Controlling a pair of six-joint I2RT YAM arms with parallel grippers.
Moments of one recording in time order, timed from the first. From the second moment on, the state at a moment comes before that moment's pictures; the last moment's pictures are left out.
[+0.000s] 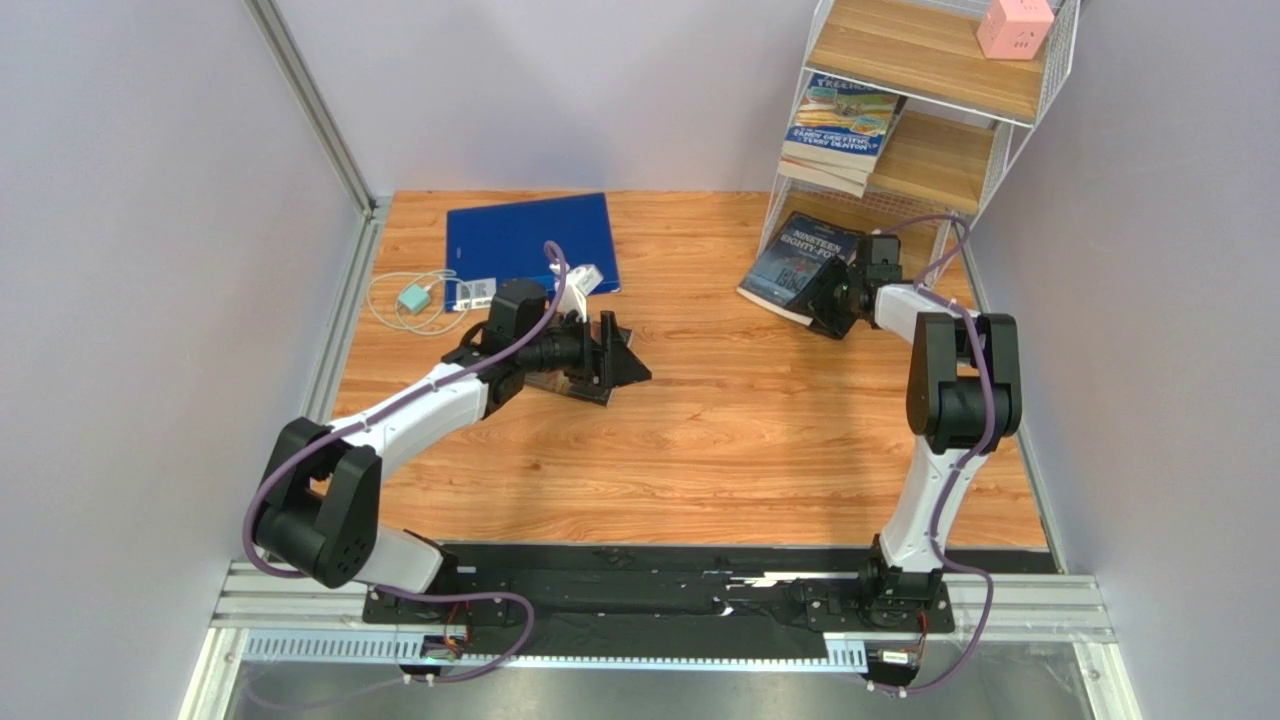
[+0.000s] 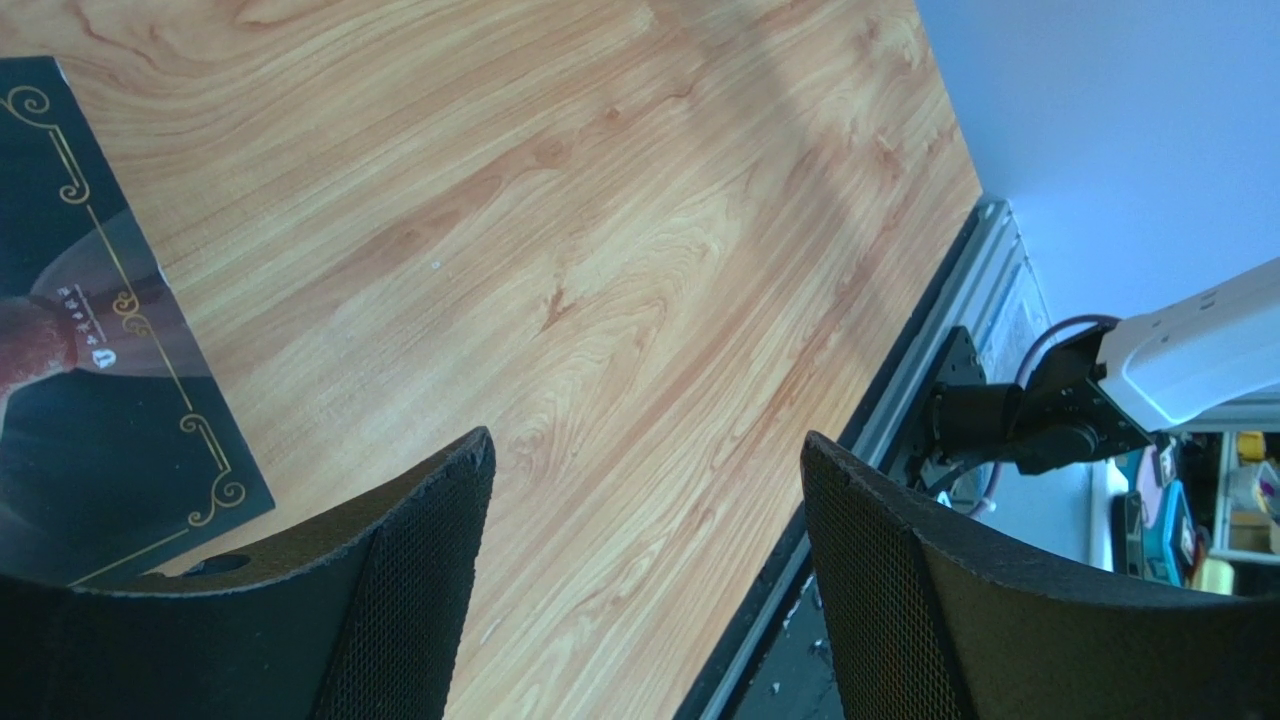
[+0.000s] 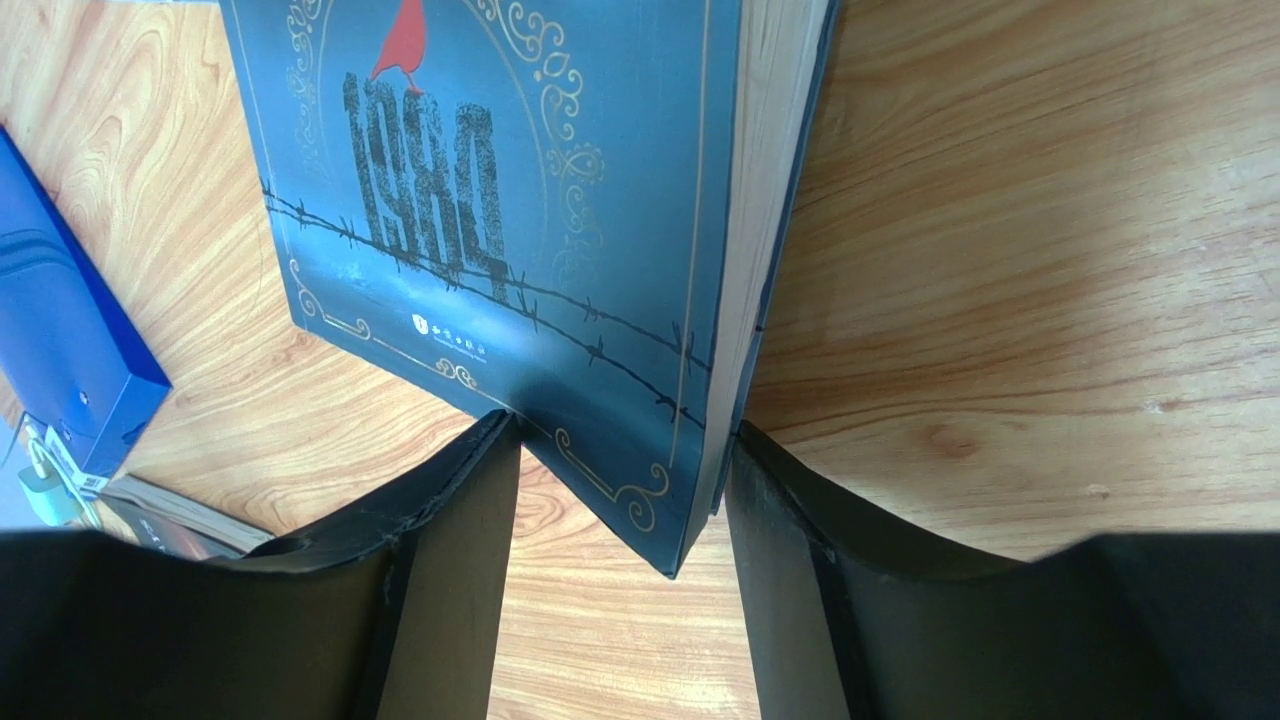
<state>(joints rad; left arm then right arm) -0.46 1.42 0.84 0.07 0.63 -0.48 -0.03 1.99 1.29 -0.19 -0.26 0.67</state>
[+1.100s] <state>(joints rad) -0.46 1.43 0.79 0.12 0.63 -0.48 0.11 1.91 1.20 -0.27 0.04 0.53</state>
